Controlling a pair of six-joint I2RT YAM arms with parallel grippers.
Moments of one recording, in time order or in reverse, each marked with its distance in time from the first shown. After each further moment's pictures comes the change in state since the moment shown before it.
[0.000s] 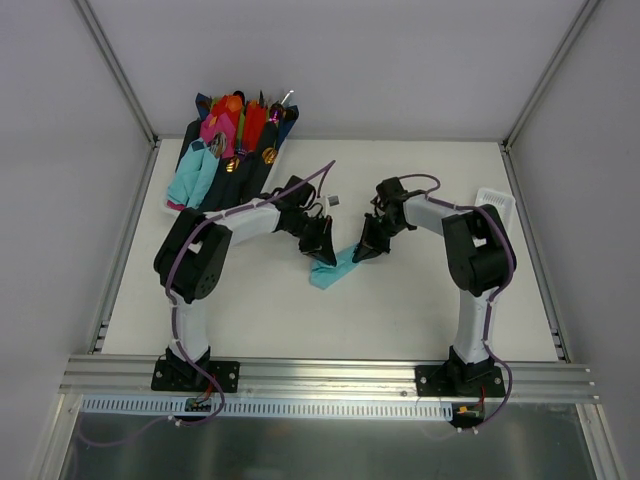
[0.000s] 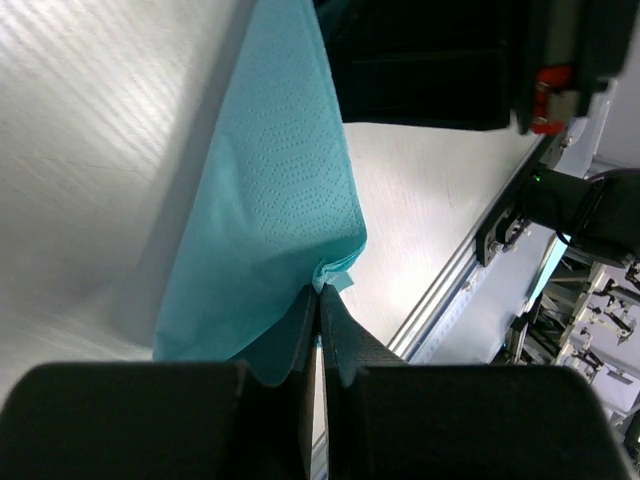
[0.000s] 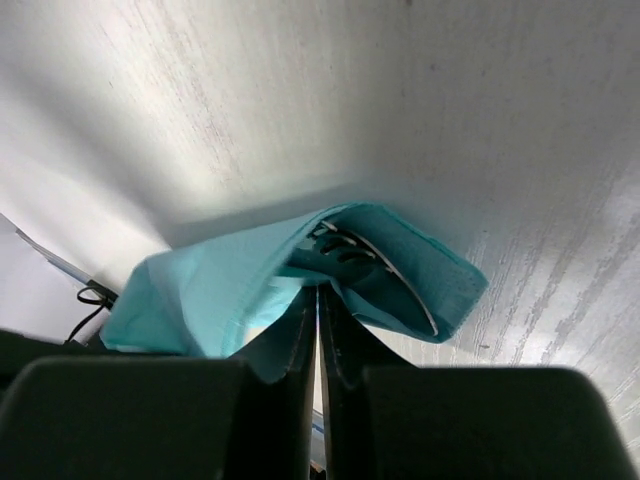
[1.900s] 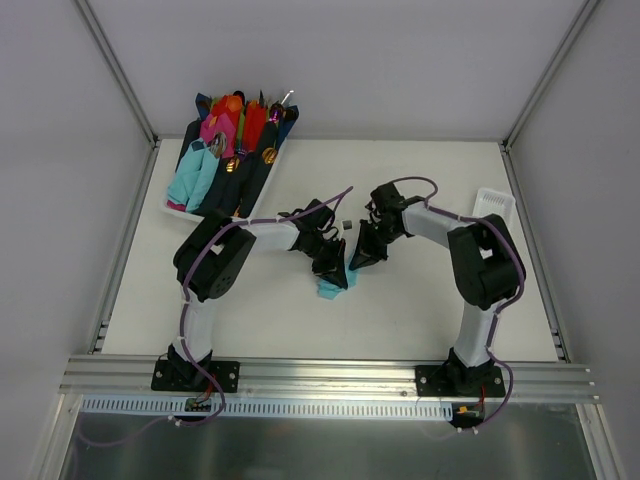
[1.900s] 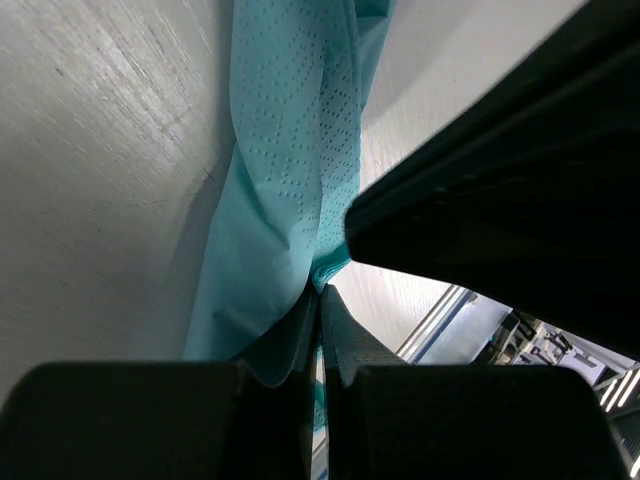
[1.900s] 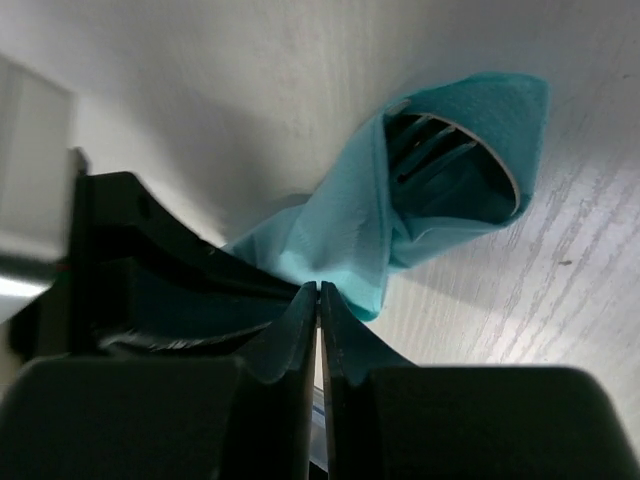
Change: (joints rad) left arm -0.133 0.080 -0.065 0.105 -0.078 -0.133; right arm 0.060 -0.132 -0.082 0.004 0.003 0.020
